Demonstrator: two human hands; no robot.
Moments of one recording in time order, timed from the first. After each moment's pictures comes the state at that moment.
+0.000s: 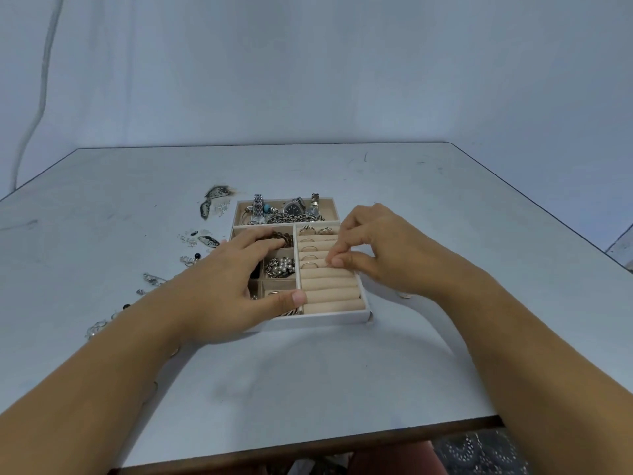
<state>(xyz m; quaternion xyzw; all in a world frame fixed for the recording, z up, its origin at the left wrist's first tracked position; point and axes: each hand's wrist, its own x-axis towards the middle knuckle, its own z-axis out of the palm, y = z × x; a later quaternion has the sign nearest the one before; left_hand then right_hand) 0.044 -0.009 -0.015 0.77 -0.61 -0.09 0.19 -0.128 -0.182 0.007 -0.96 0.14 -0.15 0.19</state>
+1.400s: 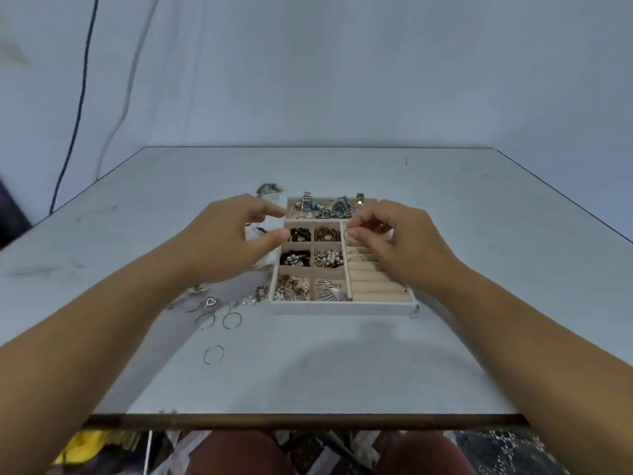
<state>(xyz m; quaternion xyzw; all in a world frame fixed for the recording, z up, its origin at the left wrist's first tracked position) 0.073 0.023 0.018 0.81 -0.52 -0.02 0.28 -0.095 -0.160 -0.010 -0.88 0.11 -0.34 0.31</state>
